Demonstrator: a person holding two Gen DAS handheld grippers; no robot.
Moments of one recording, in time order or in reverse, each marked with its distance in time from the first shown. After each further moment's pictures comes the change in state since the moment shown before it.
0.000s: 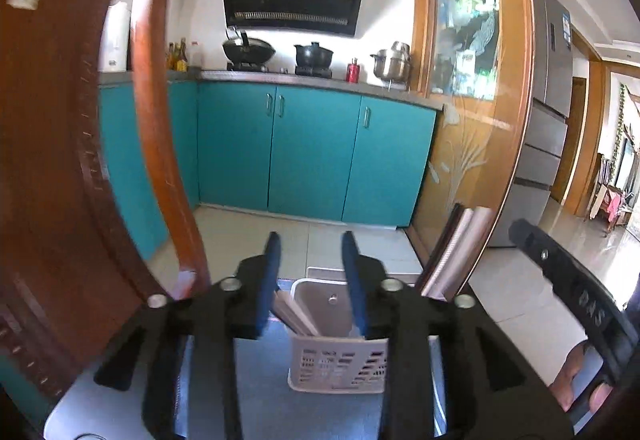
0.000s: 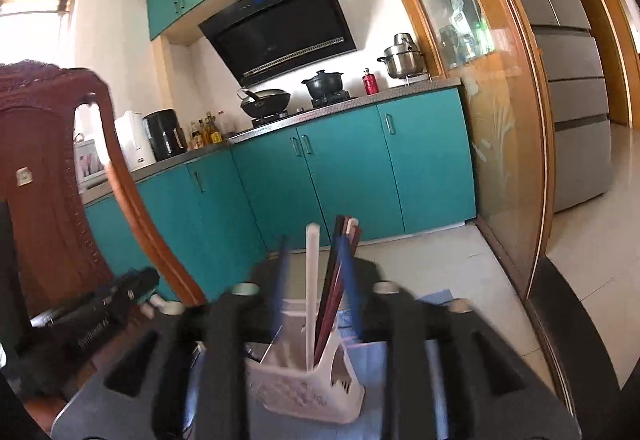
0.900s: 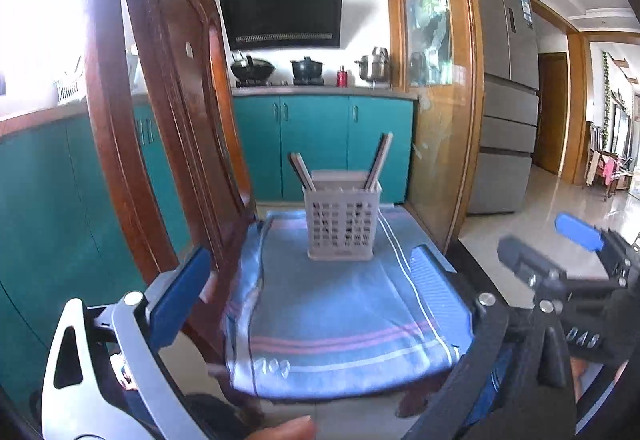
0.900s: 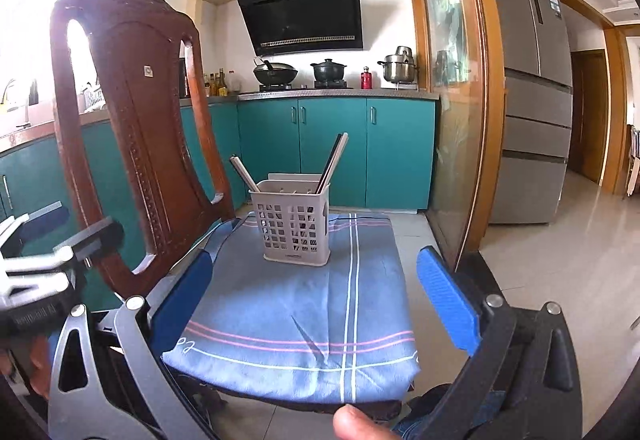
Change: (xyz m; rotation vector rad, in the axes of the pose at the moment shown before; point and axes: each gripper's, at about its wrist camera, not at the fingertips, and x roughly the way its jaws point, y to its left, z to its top) left arm -0.271 -0.001 -0.121 0.101 -0.007 0.025; right arm -0.252 0.065 -0.100 -0.228 0.082 -0.125
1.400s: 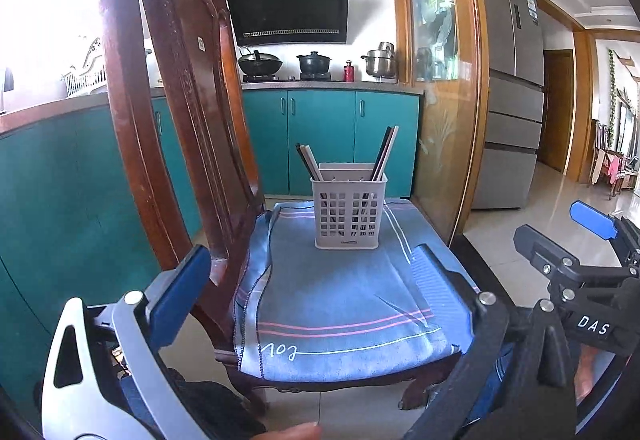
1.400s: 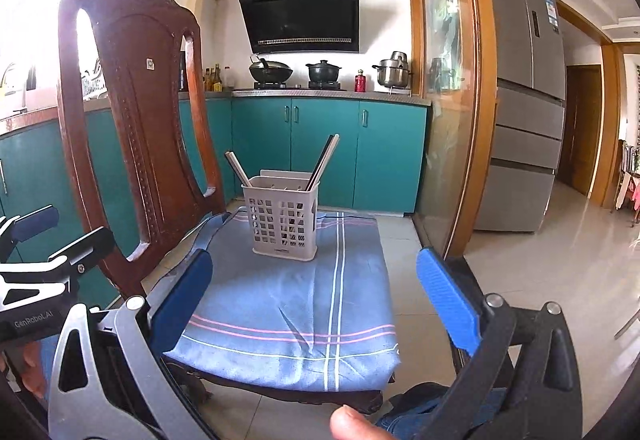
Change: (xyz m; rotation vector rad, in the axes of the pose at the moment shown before) left arm -0.012 0.009 0.000 0.001 0.002 0.027; right arm -0.015 0.002 -0.004 -0.043 -0.005 -0.048
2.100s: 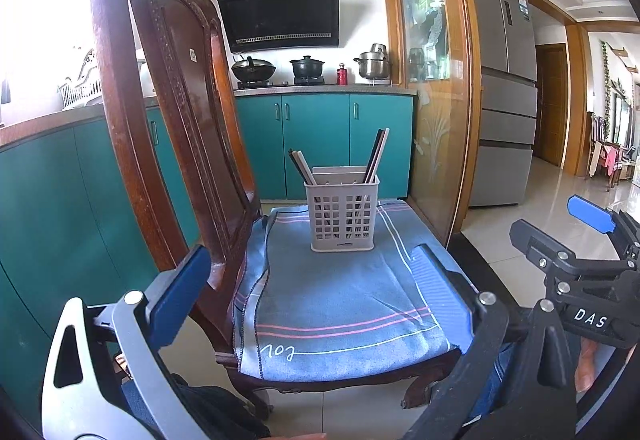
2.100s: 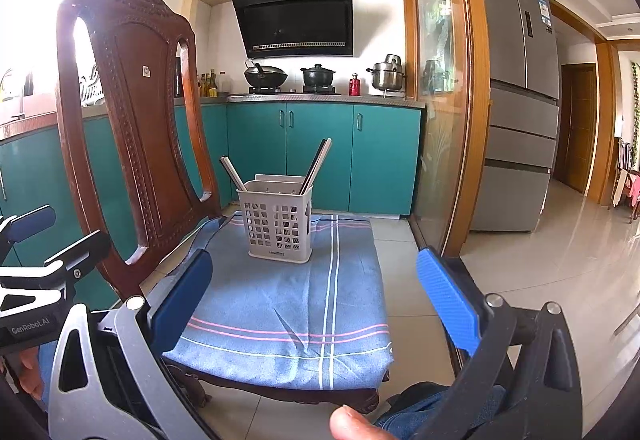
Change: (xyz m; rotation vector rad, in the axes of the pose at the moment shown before) left arm -0.008 -0.008 -0.002 0.032 -0.013 -0.011; right arm -0.008 -0.005 -0.003 0.013 -0.015 -0.014
